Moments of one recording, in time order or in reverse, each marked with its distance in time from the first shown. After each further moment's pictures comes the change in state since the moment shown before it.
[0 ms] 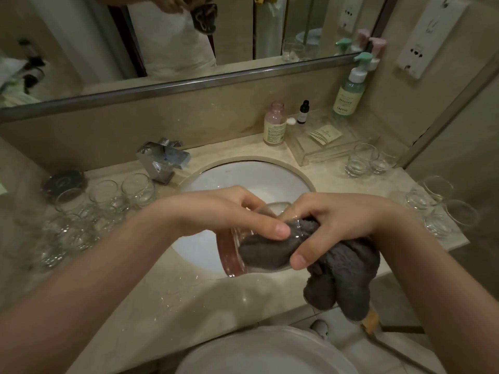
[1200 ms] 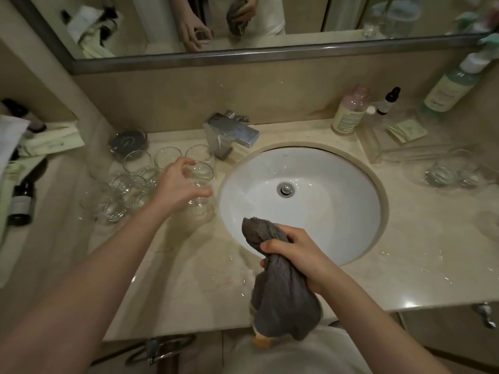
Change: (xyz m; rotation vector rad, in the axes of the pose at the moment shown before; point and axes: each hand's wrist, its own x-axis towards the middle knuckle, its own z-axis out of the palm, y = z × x) left_hand -0.020 -0.243 -0.114 0.062 1.144 -0.284; right_hand 0.158 0.096 0.091 0.600 0.576 0.193
